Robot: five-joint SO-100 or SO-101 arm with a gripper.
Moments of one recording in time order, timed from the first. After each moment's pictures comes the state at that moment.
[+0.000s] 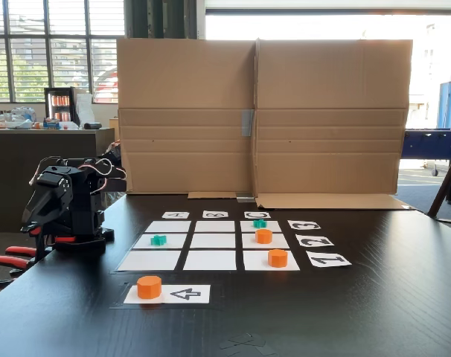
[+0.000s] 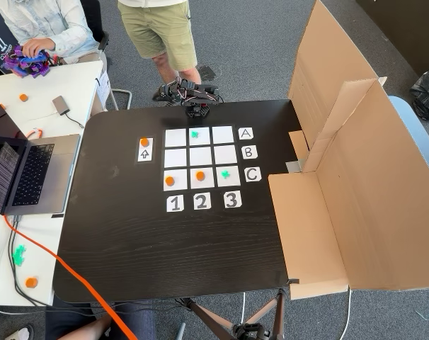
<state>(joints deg) 94.9 185.0 173.0 48.3 71.9</state>
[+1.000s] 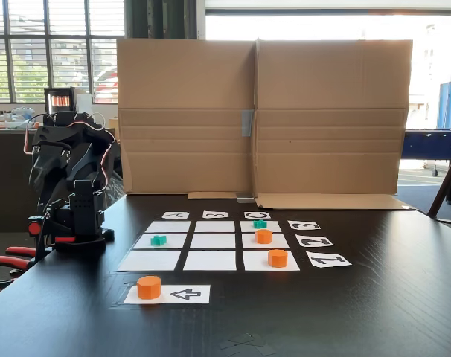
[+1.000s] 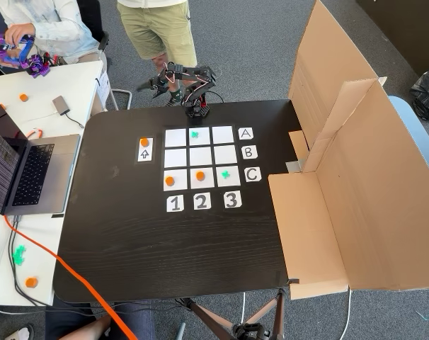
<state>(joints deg) 86.9 139.5 124.8 72.4 72.2</state>
